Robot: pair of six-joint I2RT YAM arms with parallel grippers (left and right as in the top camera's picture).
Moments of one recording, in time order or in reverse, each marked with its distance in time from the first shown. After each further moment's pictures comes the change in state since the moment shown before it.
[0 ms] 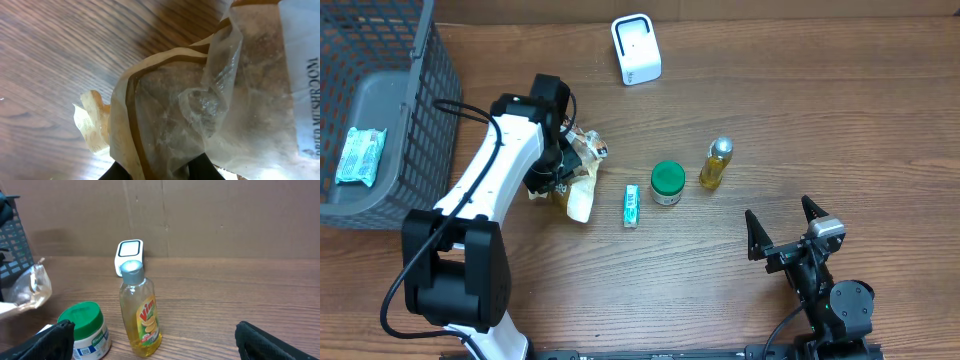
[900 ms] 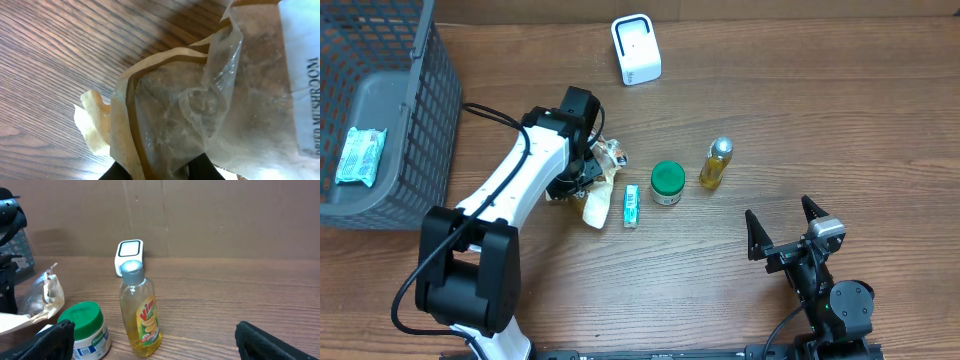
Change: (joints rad) left arm -0.109 0.000 -0.063 0.098 -0.048 -0.037; right arm 0.000 0.000 0.000 0.000 0.000 0.000
